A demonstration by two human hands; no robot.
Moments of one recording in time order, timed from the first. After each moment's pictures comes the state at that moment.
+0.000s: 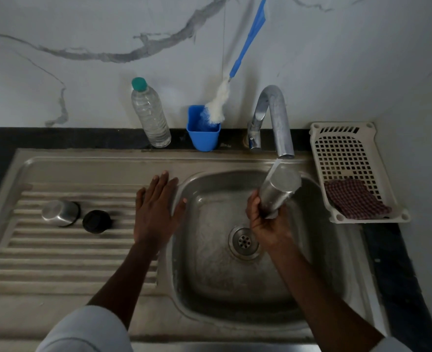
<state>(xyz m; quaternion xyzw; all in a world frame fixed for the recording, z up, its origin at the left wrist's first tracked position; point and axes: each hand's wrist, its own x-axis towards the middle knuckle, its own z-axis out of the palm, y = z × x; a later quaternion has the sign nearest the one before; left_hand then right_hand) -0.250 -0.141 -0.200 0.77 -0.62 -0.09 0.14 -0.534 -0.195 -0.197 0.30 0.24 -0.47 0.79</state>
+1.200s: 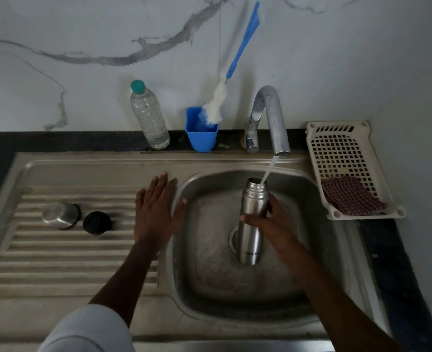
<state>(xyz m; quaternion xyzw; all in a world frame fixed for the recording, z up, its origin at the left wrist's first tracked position) -0.250 -0.141 -0.198 0.76 -0.62 -0.10 0.14 -0.547 -0.170 -0.168 -0.43 0.62 -0.31 0.58</state>
